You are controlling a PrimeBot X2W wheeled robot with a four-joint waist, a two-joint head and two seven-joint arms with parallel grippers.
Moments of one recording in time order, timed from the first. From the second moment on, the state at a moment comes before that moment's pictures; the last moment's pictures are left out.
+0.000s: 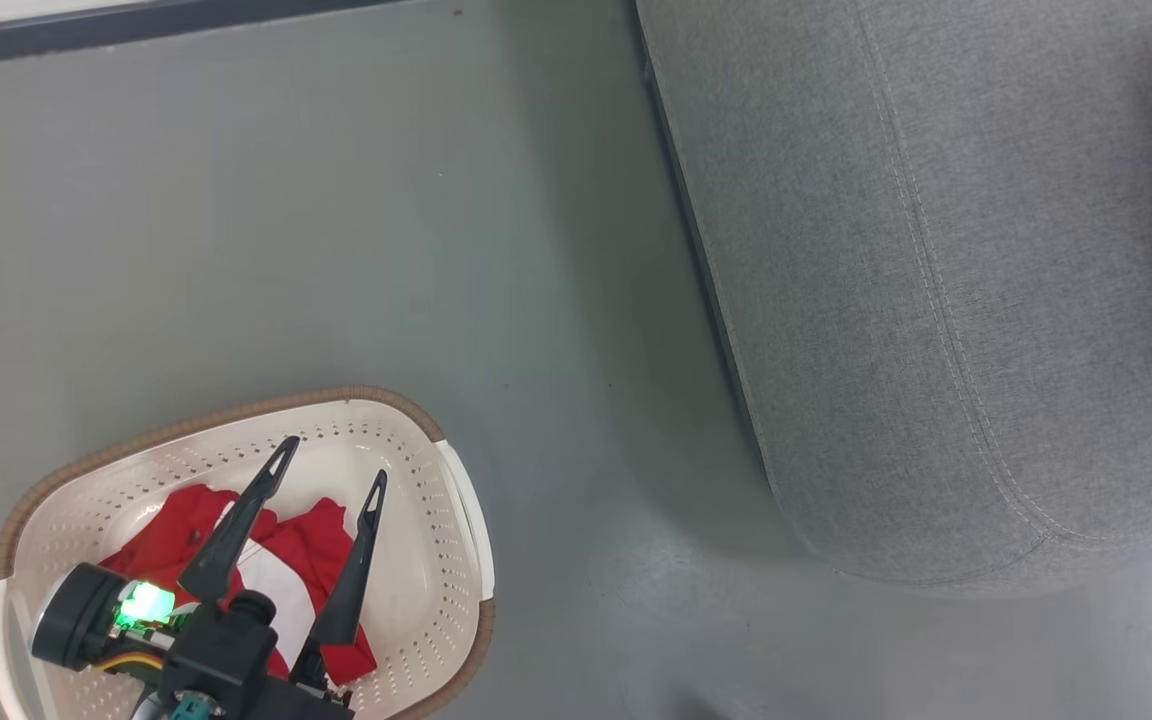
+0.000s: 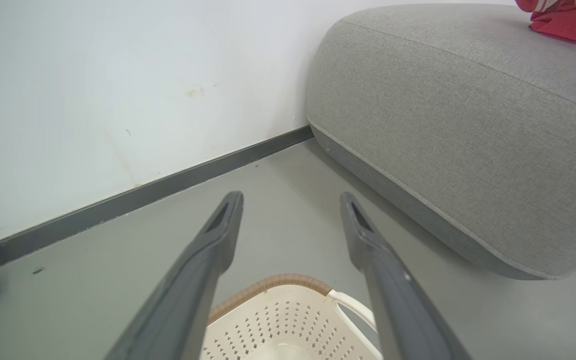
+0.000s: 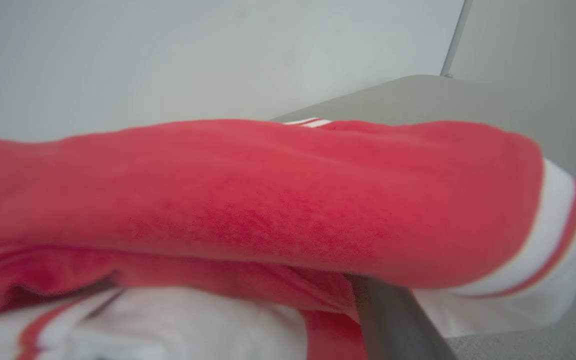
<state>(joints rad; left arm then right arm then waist) -0.16 0.23 -0.20 0.02 -0.03 -0.11 -0.25 -1.01 -0.37 -0.24 1.00 0.38 0.06 -0.26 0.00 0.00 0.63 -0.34</state>
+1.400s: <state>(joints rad) -0.16 0.10 -0.22 0.14 -0.07 -0.09 -0.25 -0.92 -0.37 0.03 1.26 0.18 0.12 0.09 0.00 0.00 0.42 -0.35</state>
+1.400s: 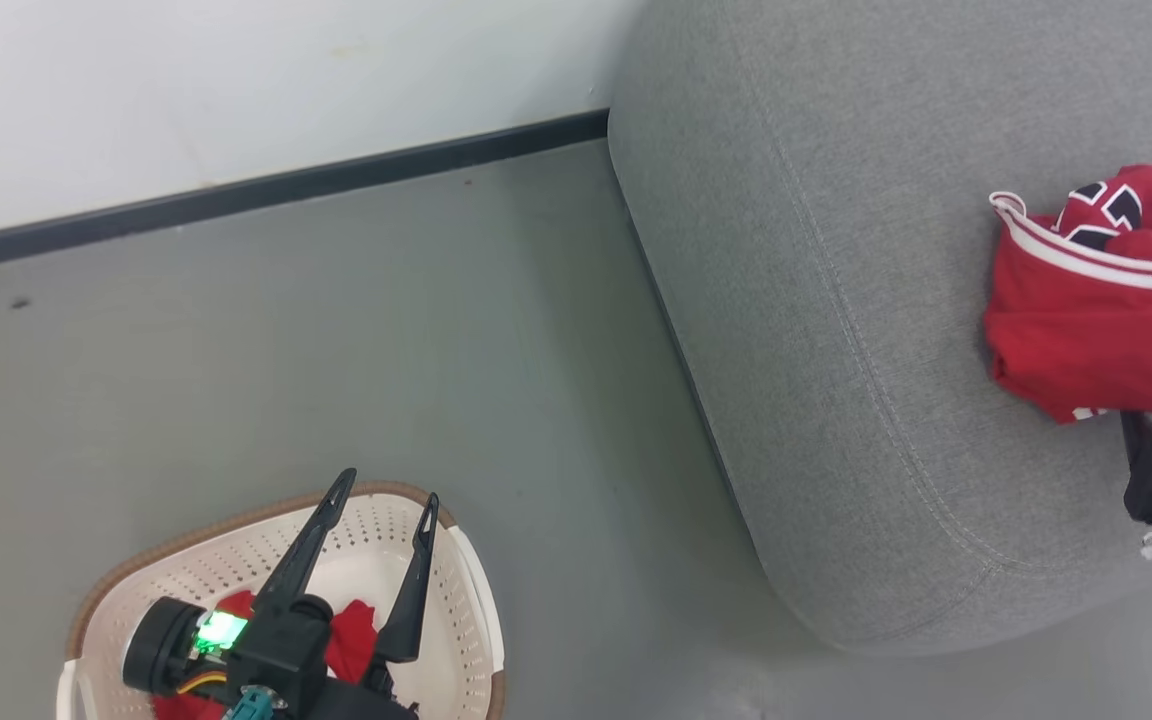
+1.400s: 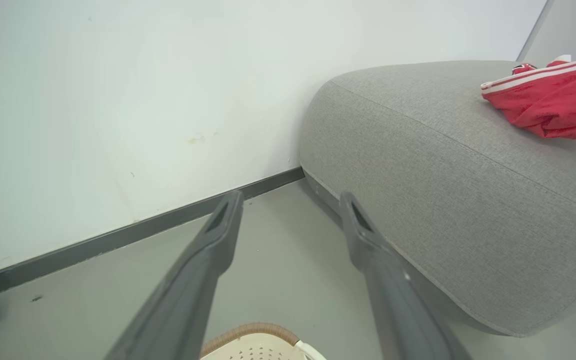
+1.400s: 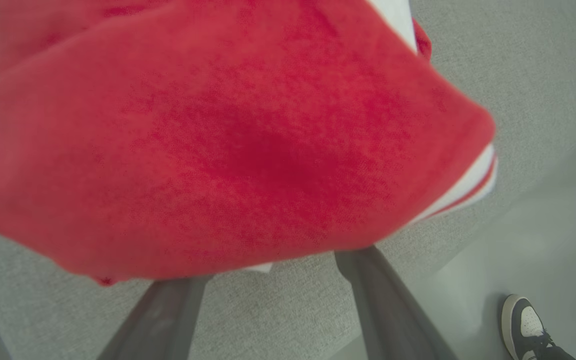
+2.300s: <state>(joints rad) -0.11 0.06 -0.20 0.18 -0.11 -0.04 -0.25 -0.56 -0.32 0.31 0.85 0.38 0.12 -0.08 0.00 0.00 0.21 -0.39</state>
